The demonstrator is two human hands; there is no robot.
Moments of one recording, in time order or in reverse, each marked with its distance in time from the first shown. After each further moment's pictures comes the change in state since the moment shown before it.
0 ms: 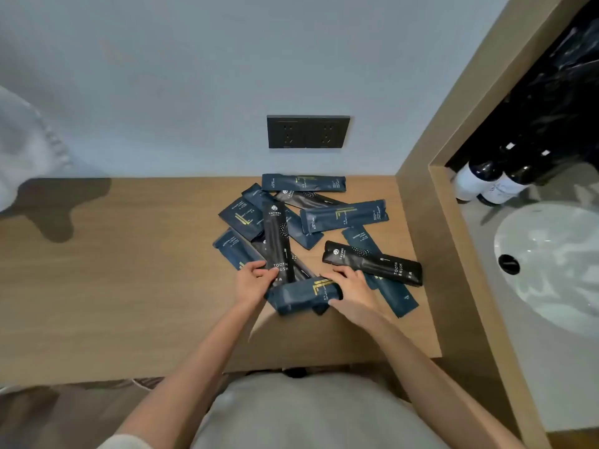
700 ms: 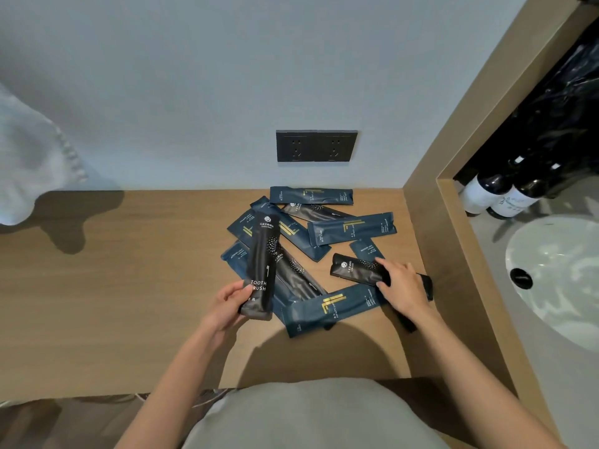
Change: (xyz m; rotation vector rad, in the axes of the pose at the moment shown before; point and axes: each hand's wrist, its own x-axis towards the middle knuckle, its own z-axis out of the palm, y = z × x) left_hand -0.007 -0.016 -0.063 -0.446 -0.175 -0.159; right_hand 0.021 0.055 -0.050 -0.141 0.193 0.146
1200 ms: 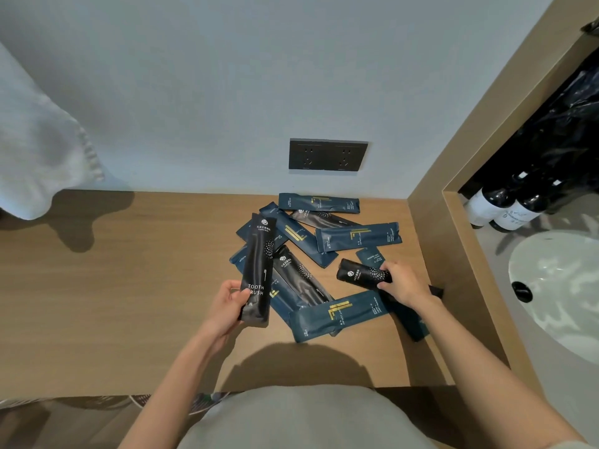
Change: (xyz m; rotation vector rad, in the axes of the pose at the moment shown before) left_hand -0.023 0.014 -0.010 0.099 -0.018 0.117; right_hand 0.024 -0.013 -0.014 -0.072 -0.118 -0.001
